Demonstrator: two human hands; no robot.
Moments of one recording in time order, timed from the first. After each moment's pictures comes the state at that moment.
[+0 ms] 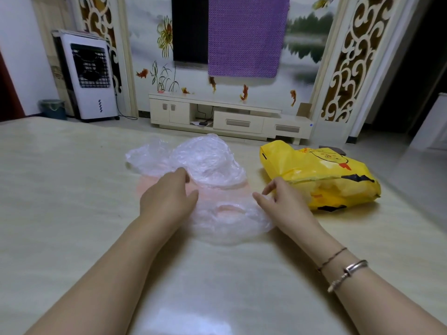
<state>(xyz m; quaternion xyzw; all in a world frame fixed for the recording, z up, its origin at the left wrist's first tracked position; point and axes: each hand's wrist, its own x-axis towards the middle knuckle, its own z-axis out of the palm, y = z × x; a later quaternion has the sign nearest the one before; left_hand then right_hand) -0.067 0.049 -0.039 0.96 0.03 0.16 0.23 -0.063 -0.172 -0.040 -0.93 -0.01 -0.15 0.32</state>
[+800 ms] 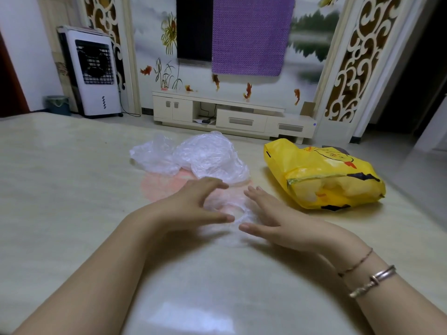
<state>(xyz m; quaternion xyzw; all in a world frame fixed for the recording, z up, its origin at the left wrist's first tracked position) -0.074 0.046 -0.037 0.93 -0.21 -0.01 0.30 -0.085 -0.180 -0.032 -0.95 -0.25 0.07 0.19</state>
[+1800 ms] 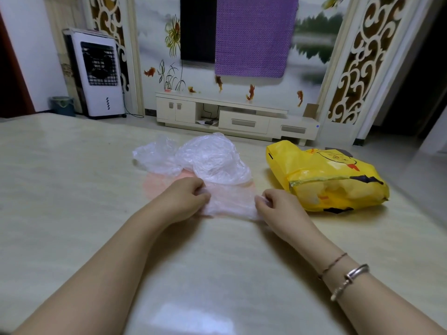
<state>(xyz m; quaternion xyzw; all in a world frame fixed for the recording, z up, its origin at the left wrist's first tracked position) -0.056 0.052 -0.041 0.94 -0.08 0.06 0.32 -0.063 -0.164 -0.051 -0.94 -0.08 -0.15 0.28</state>
